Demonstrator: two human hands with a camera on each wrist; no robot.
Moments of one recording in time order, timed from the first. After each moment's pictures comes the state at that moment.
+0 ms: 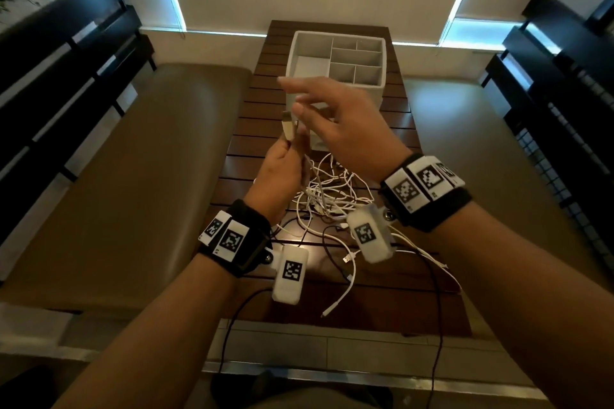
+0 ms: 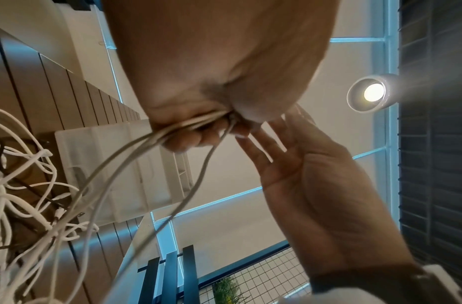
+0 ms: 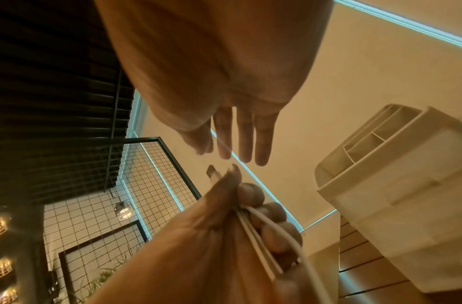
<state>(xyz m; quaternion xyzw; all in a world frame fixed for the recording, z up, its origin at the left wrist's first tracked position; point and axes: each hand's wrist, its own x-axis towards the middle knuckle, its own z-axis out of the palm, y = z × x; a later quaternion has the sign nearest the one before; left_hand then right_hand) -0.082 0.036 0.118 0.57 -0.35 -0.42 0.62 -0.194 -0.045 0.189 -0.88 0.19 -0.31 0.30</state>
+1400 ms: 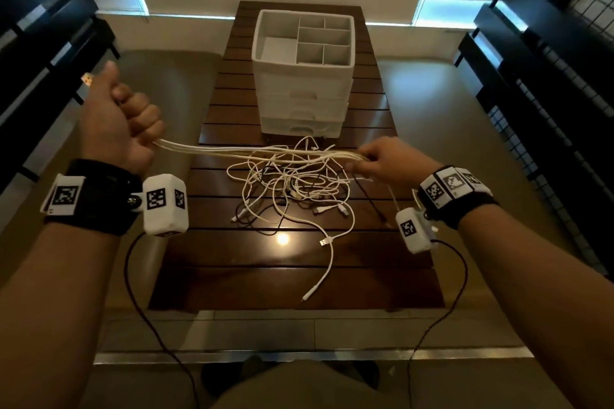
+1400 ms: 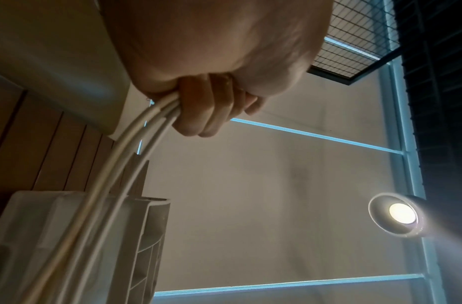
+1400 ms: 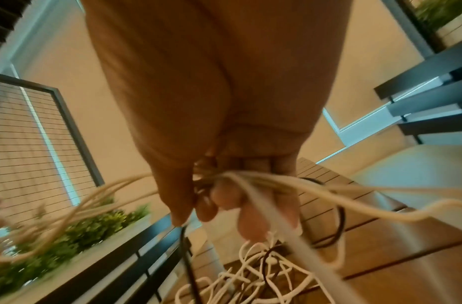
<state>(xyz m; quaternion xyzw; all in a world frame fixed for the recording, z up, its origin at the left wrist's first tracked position) 0.057 0.064 0.151 0.47 -0.13 -0.41 0.77 -0.309 -0.108 0.100 -0.88 0.39 -0.02 0.28</state>
